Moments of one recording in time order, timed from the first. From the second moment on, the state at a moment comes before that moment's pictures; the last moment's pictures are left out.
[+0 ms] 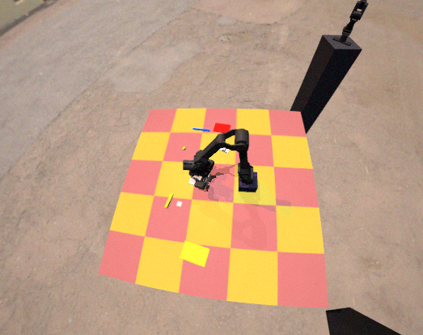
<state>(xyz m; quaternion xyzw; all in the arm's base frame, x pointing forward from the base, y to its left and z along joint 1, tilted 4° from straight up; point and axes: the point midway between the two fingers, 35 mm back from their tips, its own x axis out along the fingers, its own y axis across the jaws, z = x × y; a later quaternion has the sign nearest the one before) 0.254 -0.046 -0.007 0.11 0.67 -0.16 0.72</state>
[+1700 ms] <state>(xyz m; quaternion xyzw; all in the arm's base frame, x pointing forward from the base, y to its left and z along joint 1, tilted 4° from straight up) 0.253 -0.046 -0.017 0.11 0.67 -0.15 0.72</state>
